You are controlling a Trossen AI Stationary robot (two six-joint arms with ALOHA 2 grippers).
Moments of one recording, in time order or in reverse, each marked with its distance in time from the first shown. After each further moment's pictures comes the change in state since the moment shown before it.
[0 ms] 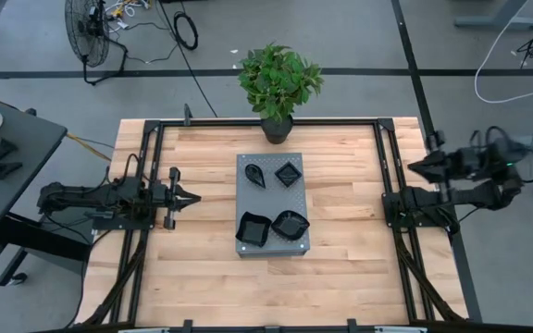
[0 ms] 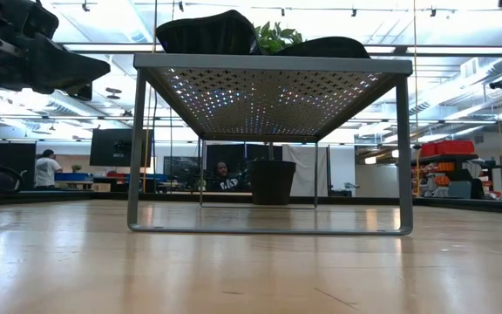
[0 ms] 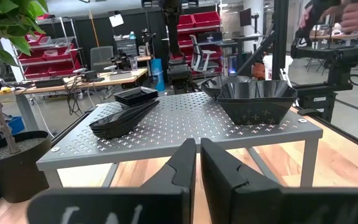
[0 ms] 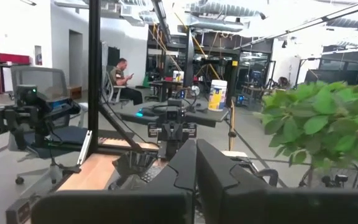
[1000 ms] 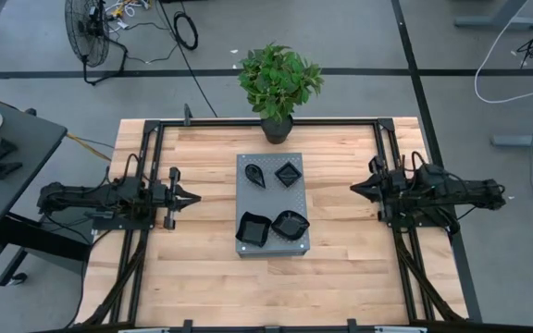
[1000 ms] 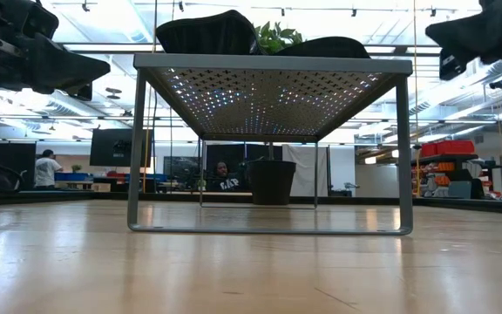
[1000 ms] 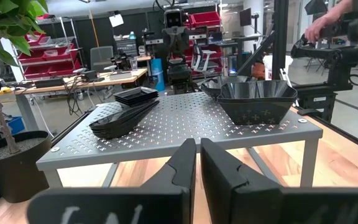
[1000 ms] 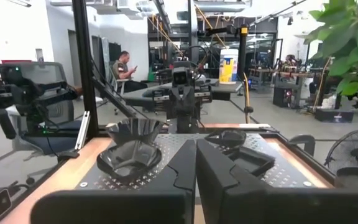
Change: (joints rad) left arm 0.000 0.000 0.000 0.000 0.000 0.000; right arm 0.000 0.000 -0.655 0.626 -0.003 0.107
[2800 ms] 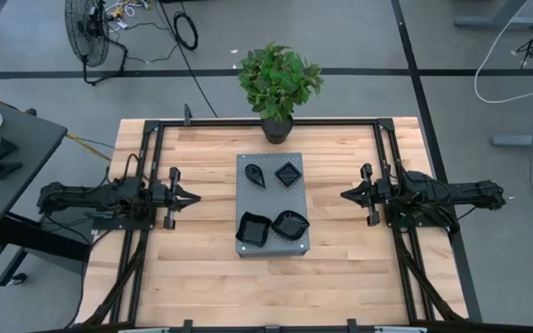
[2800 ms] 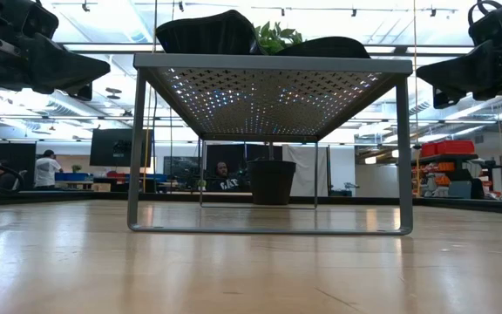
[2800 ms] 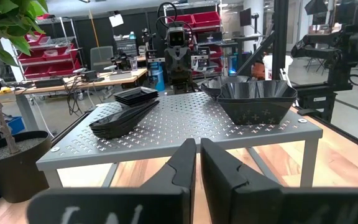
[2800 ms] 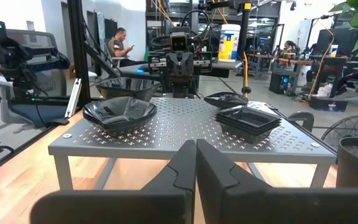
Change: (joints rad) left arm 0.000 0.000 0.000 0.000 0.000 0.000; right arm 0.000 0.000 -0.169 0.092 0.011 -0.047
